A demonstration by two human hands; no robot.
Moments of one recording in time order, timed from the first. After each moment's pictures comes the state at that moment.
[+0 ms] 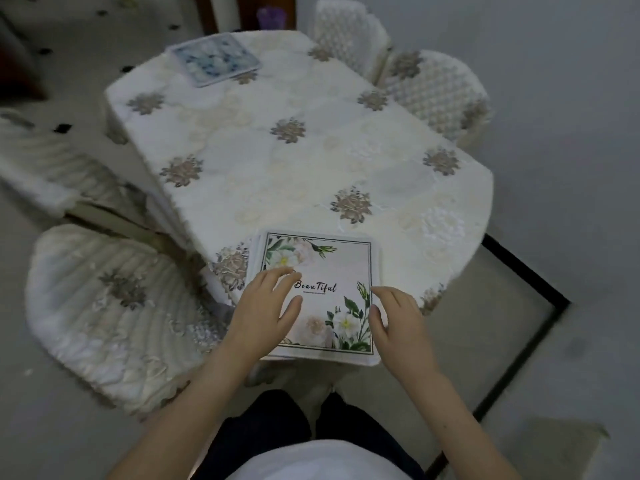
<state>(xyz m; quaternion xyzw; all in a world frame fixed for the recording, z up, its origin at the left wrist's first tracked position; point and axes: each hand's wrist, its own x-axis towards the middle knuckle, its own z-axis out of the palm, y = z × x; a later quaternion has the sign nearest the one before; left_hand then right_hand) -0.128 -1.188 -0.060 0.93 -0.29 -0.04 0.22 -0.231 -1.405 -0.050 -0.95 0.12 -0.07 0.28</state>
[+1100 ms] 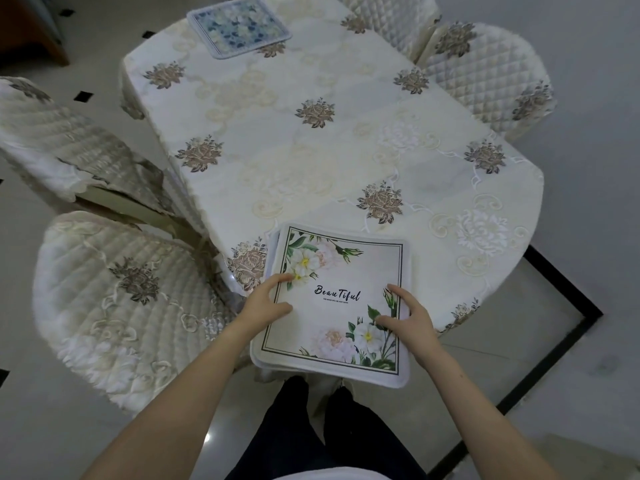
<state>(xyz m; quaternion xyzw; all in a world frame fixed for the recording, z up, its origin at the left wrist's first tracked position) -0.060 -1.167 -0.141 0.82 0.03 -0.29 0.50 -0.164 -1.437 -0.133 -0.75 0.30 0.11 0.57</state>
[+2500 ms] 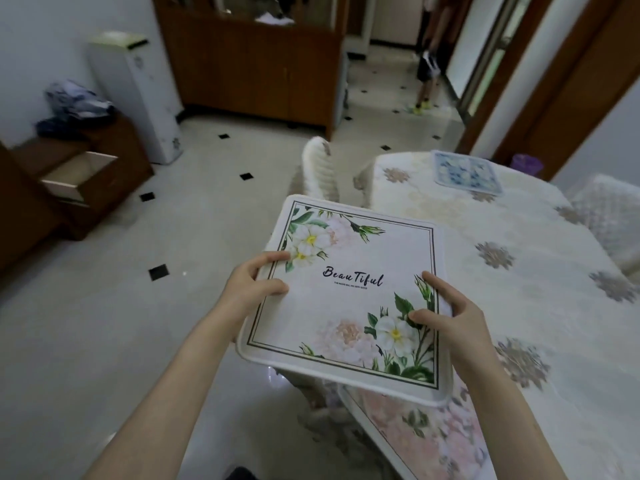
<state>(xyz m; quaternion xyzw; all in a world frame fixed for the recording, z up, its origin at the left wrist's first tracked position) -0.198 -0.995 0.030 0.67 0.24 0.12 0.69 -0.091 -1.287 0.049 -0.75 -0.07 0.15 0.64</state>
